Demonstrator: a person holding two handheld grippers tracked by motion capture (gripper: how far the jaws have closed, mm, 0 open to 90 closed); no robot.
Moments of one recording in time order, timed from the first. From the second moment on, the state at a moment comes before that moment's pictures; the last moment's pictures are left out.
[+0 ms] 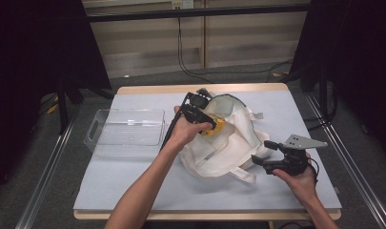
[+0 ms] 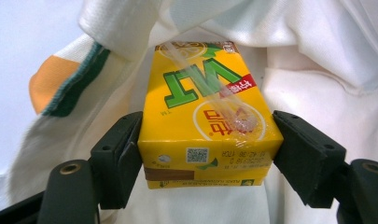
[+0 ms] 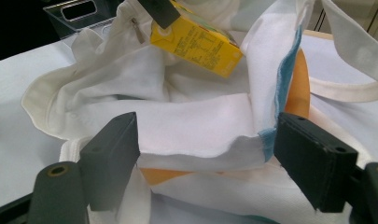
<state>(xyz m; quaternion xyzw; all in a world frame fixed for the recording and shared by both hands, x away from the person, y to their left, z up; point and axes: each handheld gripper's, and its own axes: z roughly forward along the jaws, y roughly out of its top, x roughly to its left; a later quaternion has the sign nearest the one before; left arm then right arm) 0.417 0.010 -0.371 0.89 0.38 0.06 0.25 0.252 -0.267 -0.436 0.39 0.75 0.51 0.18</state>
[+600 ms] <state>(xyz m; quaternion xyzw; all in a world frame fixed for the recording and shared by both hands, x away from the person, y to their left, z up) 0.396 0.023 -0.389 0.93 0.27 0.03 0.24 0.253 -0.264 -0.437 0.39 0.75 0.51 0.18</state>
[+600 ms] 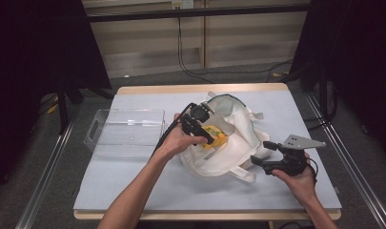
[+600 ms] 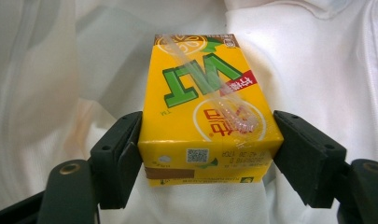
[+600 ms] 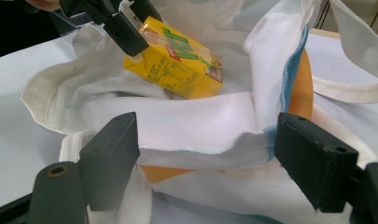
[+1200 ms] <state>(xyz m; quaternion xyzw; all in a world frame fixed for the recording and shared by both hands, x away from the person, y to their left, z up) 0.387 0.044 -0.400 0.91 0.25 0.05 0.32 0.253 -0.264 -0.437 0.39 0.75 0.51 0.18</state>
